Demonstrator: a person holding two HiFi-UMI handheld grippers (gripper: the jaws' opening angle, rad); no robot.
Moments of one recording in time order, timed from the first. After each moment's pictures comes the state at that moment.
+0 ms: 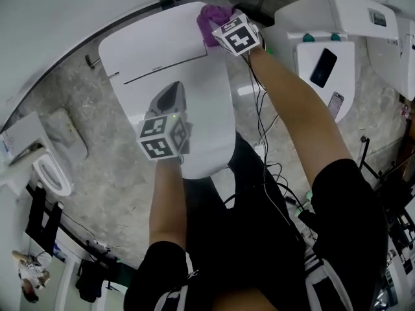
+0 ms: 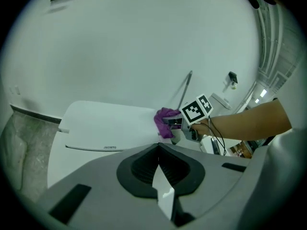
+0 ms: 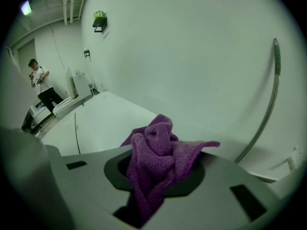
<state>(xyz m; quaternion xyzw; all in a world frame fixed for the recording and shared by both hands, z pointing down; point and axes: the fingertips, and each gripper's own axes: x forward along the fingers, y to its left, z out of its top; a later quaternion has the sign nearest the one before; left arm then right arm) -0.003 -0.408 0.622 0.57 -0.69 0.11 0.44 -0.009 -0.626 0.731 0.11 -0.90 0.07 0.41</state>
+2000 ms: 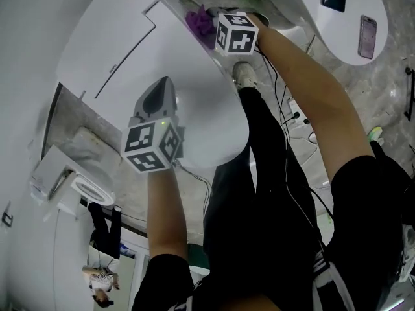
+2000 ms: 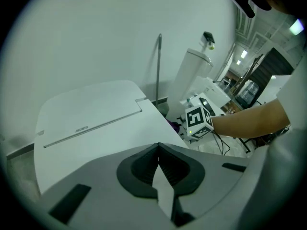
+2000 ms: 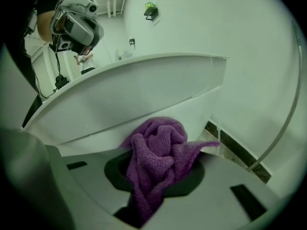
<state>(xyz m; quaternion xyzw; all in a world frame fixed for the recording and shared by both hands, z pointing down) 0.093 -0.380 0.715 0.65 -0.57 0.27 0.42 0.135 -0.472 0.878 -0.11 -0.91 -0.01 0.41</state>
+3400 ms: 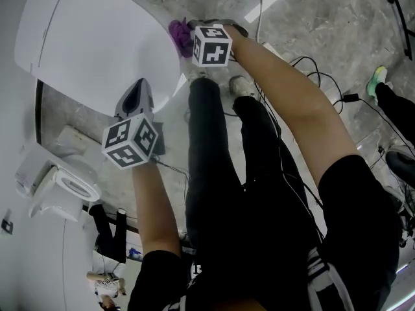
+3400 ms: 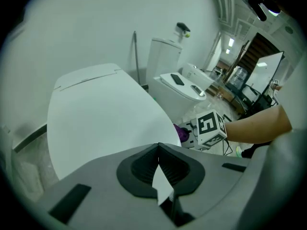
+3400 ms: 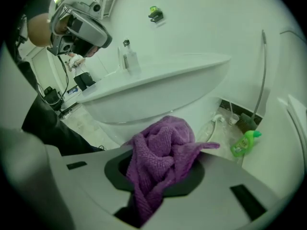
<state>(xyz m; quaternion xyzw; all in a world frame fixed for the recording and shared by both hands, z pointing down) 0.267 -0.095 0.727 0.66 -0.55 0.31 0.41 0.335 -0.144 0.883 -0.04 -0.91 0.06 0.42</state>
